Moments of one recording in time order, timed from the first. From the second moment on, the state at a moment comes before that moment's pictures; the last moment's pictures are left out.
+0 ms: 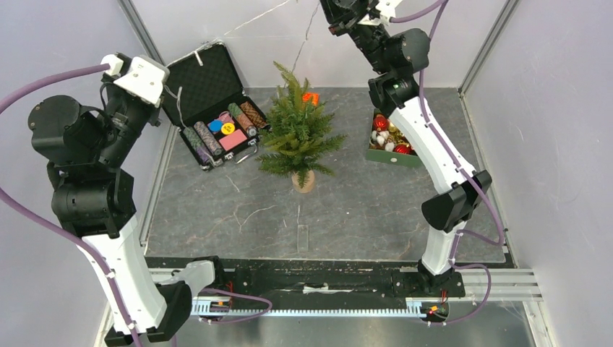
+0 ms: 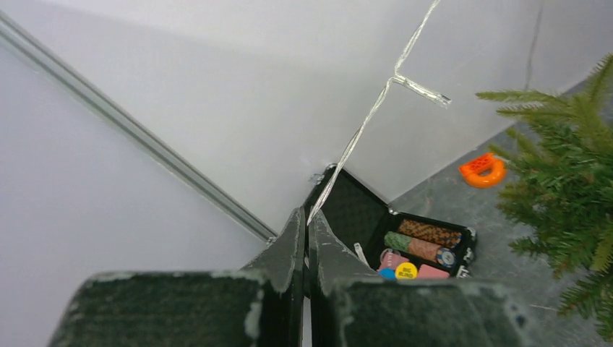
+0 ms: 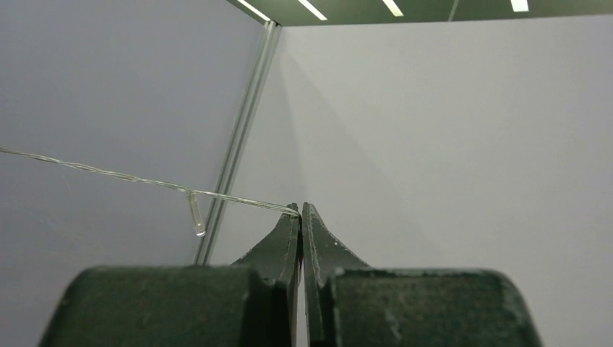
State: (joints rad) left arm 0.12 1.10 2.03 -0.80 0.41 0.56; right arm 0.50 1.88 2.16 0.55 -0.35 -0.09
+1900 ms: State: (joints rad) left arm 0.12 1.05 1.90 -0.86 0.49 0.59; right arm 0.50 2.04 1.99 0.96 -0.27 -0.07
